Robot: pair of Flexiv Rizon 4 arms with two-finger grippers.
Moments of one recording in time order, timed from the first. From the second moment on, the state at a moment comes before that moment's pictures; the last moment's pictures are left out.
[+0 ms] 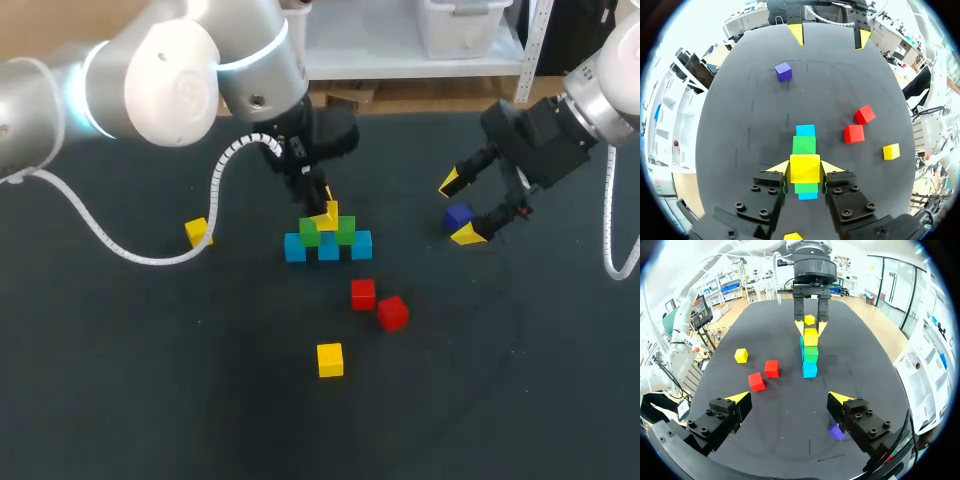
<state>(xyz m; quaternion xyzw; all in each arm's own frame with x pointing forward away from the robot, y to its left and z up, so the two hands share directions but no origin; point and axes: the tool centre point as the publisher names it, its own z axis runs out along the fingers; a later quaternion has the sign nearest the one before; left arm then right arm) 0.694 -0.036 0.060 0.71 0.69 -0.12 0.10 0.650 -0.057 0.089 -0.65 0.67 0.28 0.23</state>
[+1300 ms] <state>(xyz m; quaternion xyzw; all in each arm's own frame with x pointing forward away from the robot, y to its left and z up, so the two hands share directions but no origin) 0.695 -0.034 0.058 0.71 0.69 -0.12 0.09 0.650 -0.057 0.089 -0.65 0.67 0.28 0.23</state>
